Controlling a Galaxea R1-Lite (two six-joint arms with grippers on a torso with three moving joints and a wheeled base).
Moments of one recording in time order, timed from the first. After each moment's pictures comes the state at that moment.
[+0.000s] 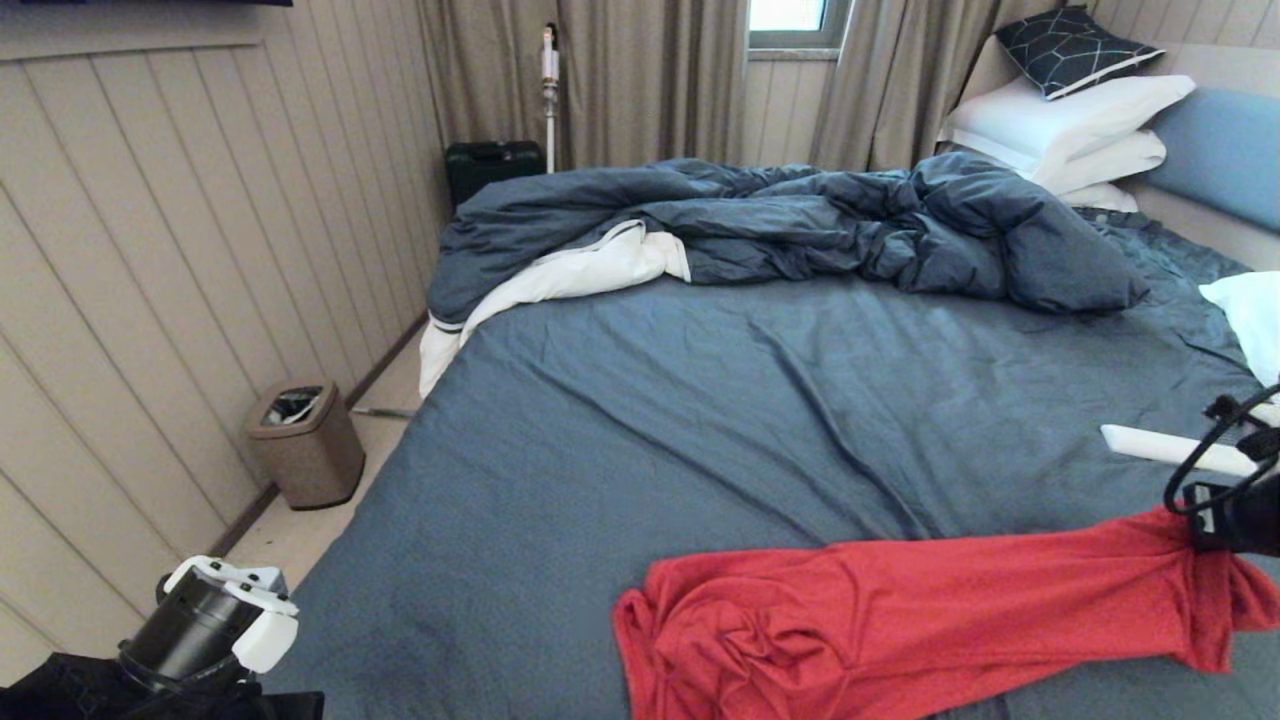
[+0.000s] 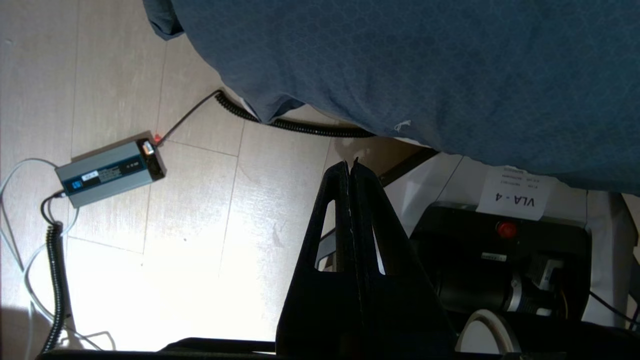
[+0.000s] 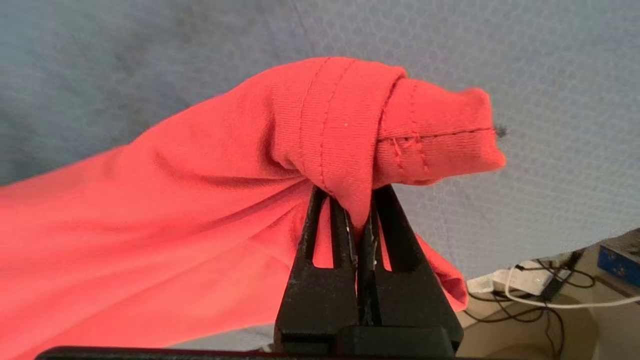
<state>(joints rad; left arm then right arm) -0.50 1.48 -0.32 -0.04 0.30 -0.51 -0.57 1.83 -1.10 0.25 0.00 -0.14</state>
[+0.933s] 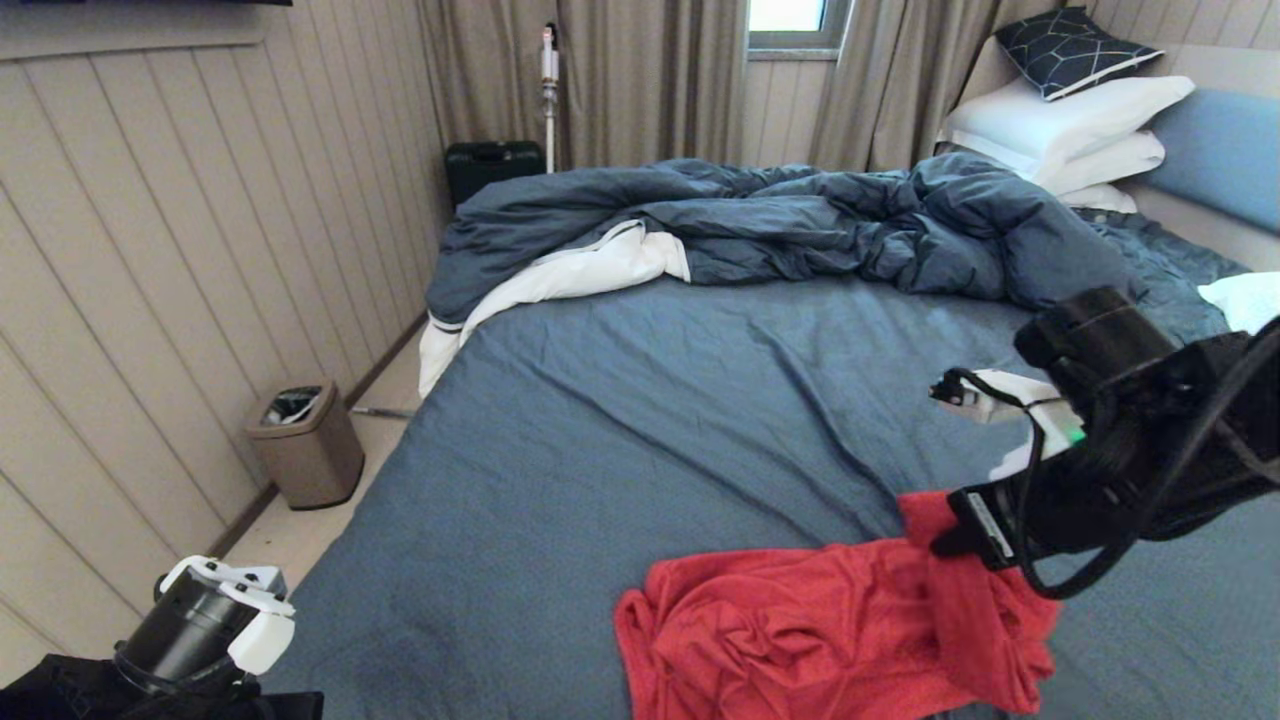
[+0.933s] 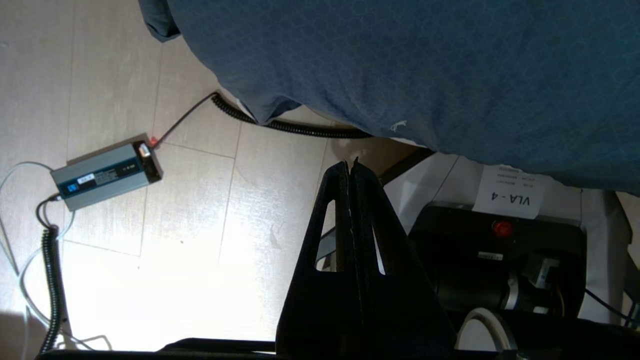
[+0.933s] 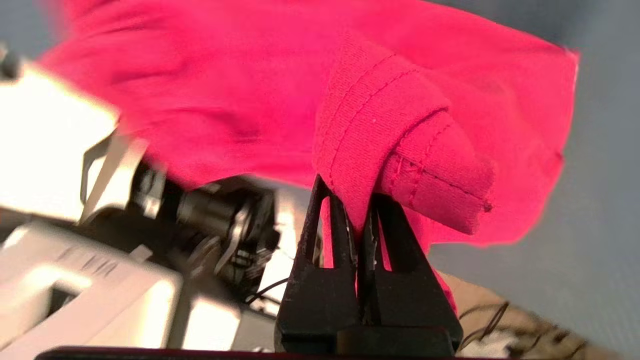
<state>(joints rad) -0.51 1.47 -0.32 -0.03 0.29 -0.51 0.27 1.60 -1.15 0.61 0.12 0.02</state>
